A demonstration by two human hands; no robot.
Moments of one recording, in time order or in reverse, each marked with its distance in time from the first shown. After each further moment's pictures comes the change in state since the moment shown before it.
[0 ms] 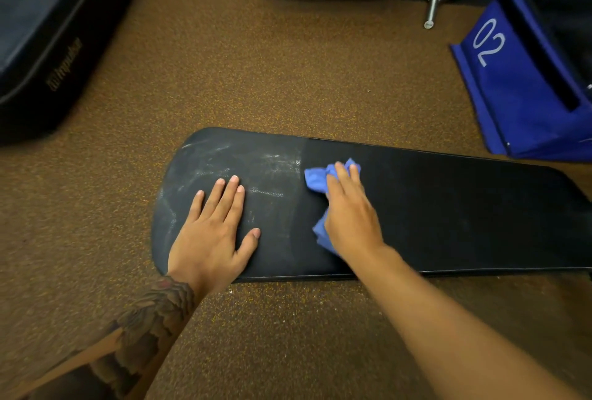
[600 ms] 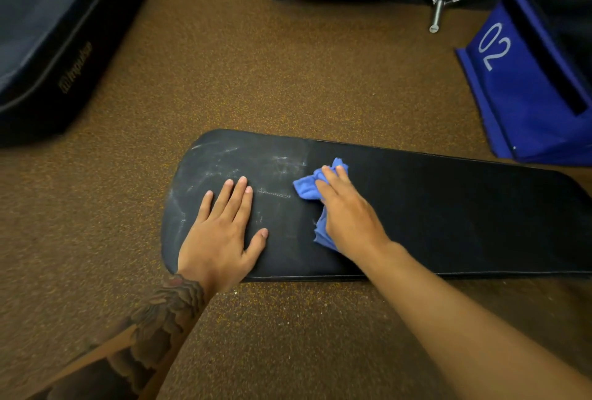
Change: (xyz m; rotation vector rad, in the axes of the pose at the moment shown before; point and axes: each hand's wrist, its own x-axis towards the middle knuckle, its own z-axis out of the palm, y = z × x) left_hand 0.000 0.001 -0.001 -0.014 0.006 -0.003; right_hand 0.006 0.003 0.004 0.018 -0.087 -0.249
